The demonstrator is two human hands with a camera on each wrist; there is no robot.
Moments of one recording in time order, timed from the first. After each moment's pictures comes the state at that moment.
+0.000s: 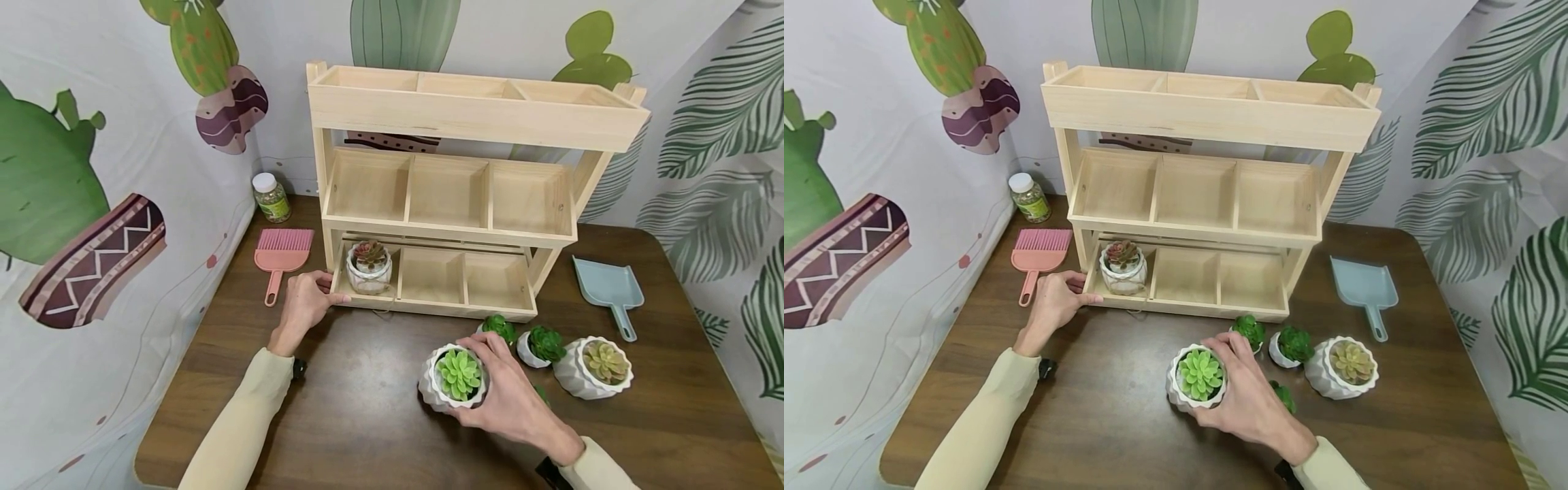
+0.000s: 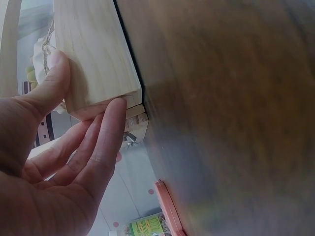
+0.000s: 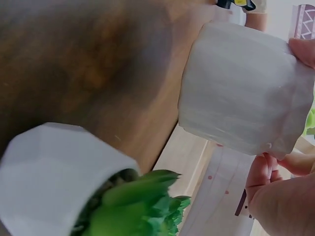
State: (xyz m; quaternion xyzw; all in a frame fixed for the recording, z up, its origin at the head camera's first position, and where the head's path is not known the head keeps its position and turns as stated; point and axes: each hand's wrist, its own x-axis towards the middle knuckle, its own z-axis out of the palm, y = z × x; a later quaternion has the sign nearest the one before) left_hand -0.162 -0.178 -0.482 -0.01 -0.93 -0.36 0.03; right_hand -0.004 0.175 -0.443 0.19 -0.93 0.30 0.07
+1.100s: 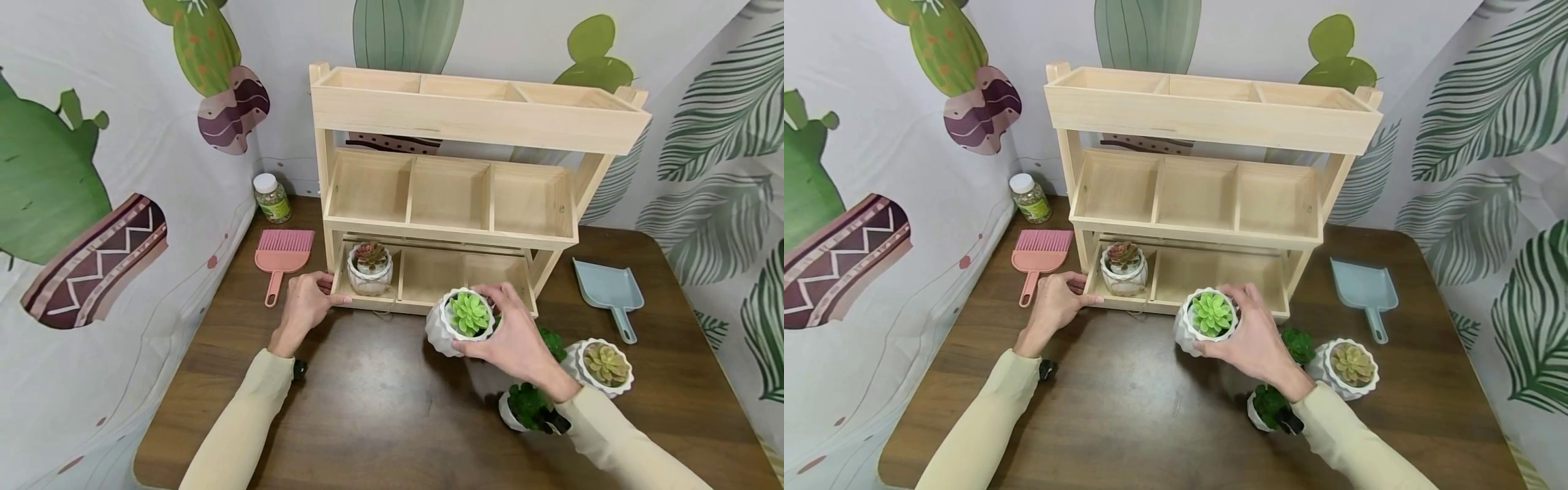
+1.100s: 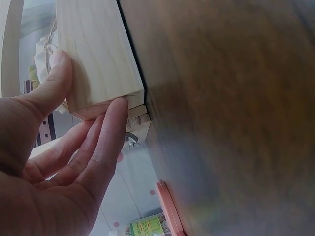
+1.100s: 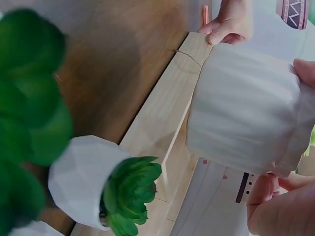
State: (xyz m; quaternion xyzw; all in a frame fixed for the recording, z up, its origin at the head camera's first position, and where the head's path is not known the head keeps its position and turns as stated) left_hand -0.162 -0.179 -0.483 -0.01 -0.93 -0.36 0.03; right_hand -0.071 0.182 -0.405 0.08 -0.93 0.36 0.00
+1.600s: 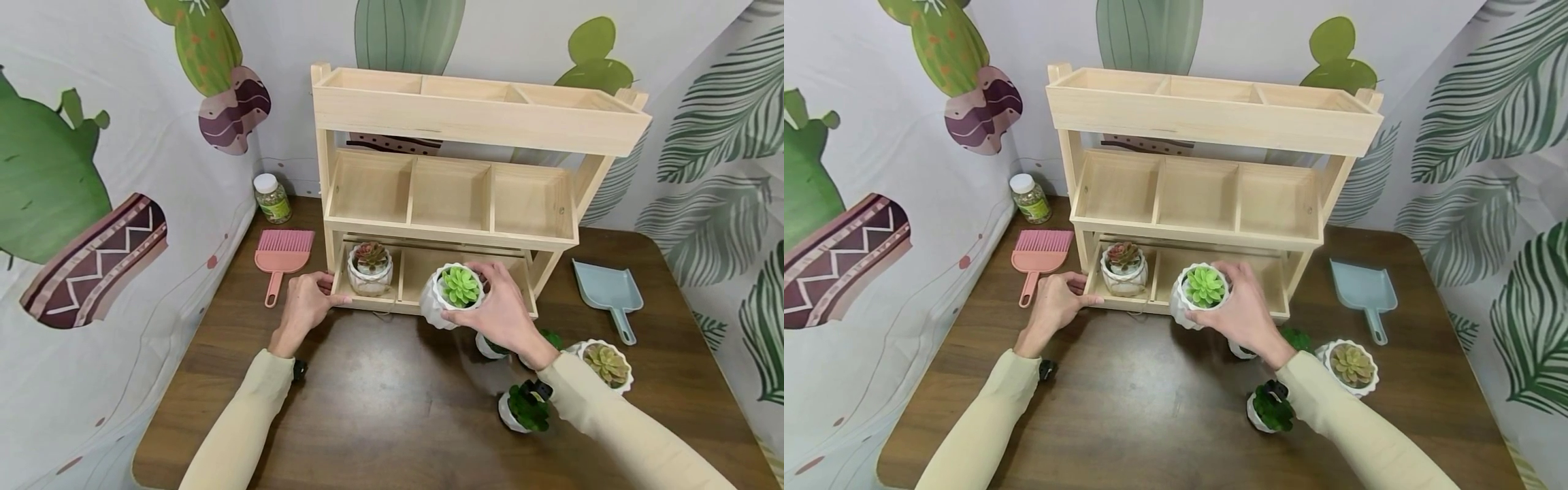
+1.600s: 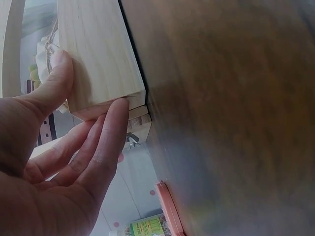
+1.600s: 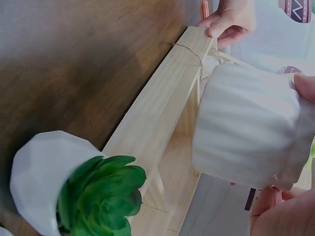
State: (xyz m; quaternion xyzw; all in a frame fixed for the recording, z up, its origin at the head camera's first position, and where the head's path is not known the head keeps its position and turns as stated) left_hand -0.163 -0.180 -0.484 0.00 -0.93 -0.36 0.03; right_hand -0.111 0.169 -0.404 0.06 -0.93 0.37 0.02
